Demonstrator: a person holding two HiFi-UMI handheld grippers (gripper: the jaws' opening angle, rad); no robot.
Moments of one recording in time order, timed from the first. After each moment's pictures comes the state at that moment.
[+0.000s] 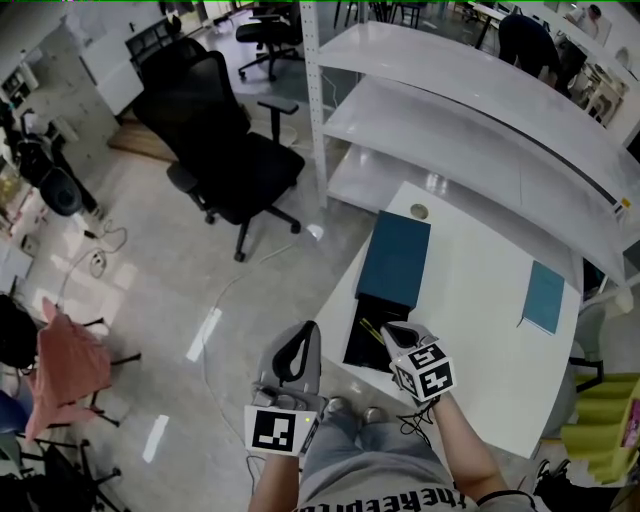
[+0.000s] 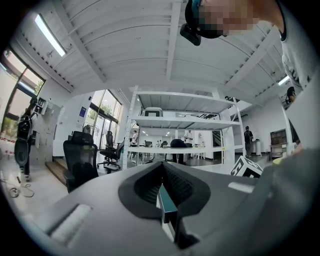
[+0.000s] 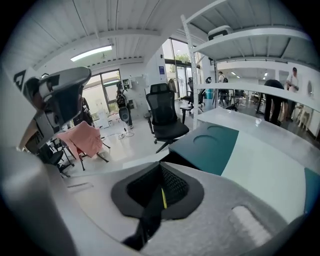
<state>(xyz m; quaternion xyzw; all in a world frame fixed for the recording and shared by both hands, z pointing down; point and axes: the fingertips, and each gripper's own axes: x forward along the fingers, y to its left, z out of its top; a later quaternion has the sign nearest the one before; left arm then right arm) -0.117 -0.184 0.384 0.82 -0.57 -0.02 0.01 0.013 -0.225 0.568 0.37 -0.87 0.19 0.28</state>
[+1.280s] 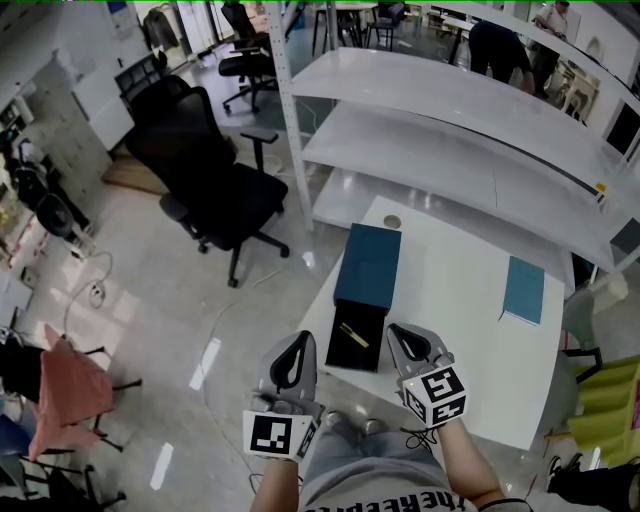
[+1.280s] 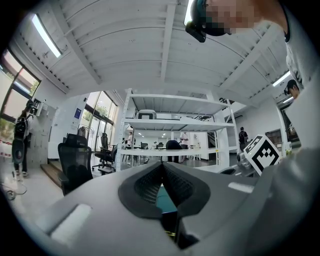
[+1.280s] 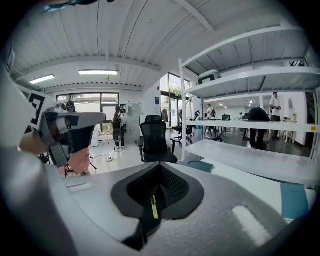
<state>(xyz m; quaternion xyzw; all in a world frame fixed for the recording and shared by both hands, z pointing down) -0.076 -0.157 0.368 0.83 -0.55 -0.02 -0.01 0.063 -0.193 0.458 0.44 -0.88 0.08 0.14</state>
